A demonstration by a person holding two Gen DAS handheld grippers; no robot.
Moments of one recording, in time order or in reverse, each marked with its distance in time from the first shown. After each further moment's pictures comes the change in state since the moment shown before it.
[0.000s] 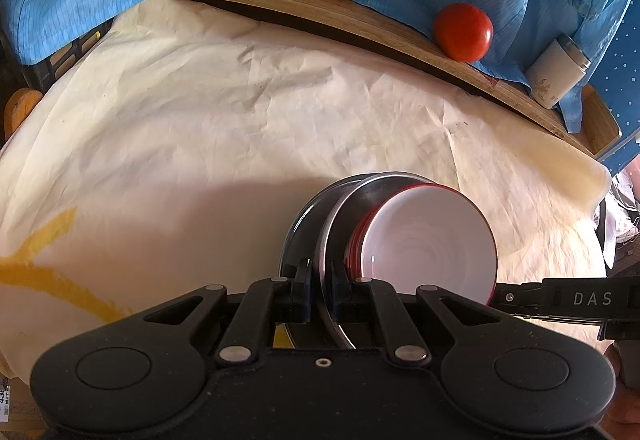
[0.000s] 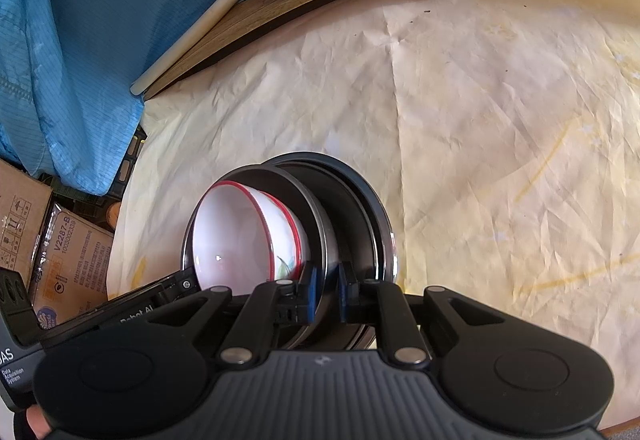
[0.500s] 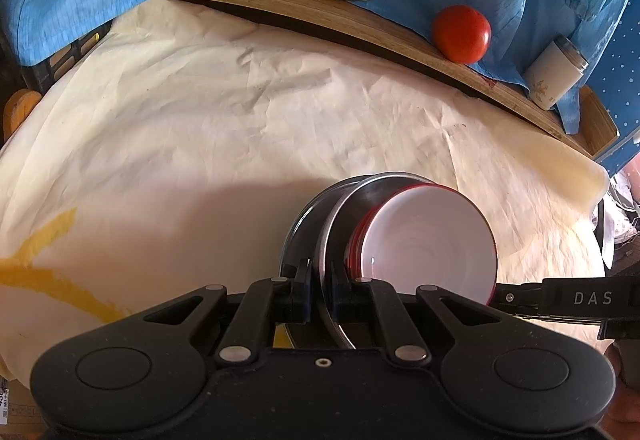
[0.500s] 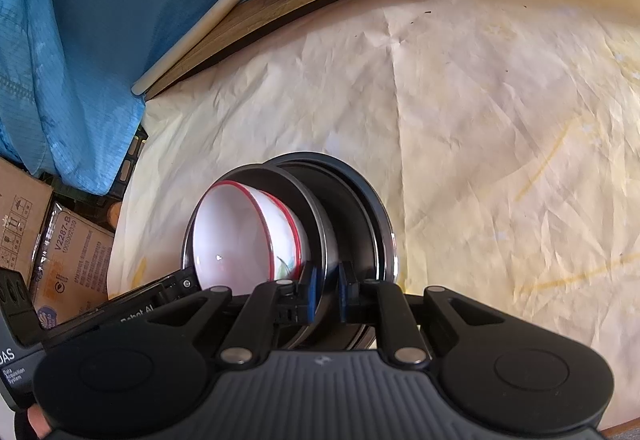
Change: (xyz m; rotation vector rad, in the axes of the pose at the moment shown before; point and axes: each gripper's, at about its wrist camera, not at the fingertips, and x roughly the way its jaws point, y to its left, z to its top) left arm -0.002 0.000 0.001 0.003 -0.006 -0.003; right arm 0.000 -0.001 0.000 -0.002 0.000 0.001
